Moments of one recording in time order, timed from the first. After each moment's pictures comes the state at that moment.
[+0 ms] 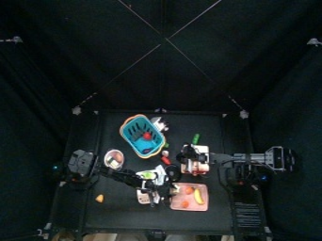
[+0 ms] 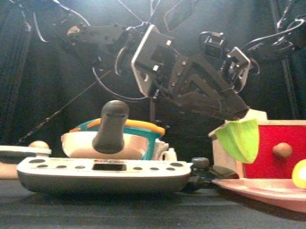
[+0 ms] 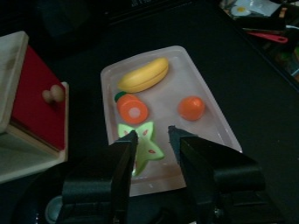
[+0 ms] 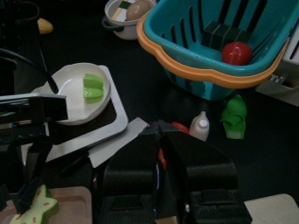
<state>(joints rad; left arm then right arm) -0.23 0.35 0.42 -0.19 -0.36 0.40 -0.20 -0.34 0.94 -0.32 -0.19 0.38</state>
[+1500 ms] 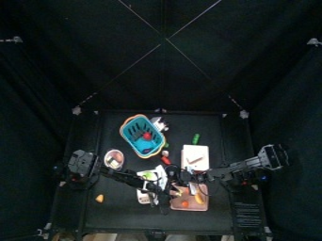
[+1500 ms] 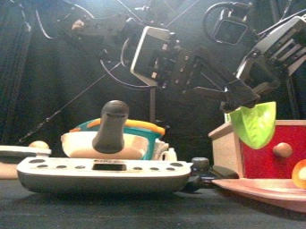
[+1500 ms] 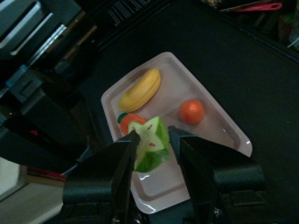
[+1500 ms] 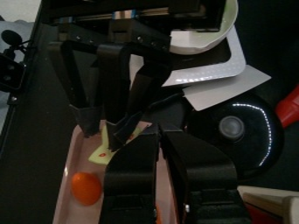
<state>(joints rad) -0.23 0.35 0.37 -0.10 -0.33 0.57 0.19 -0.25 0.93 -0.25 -0.05 0.38</state>
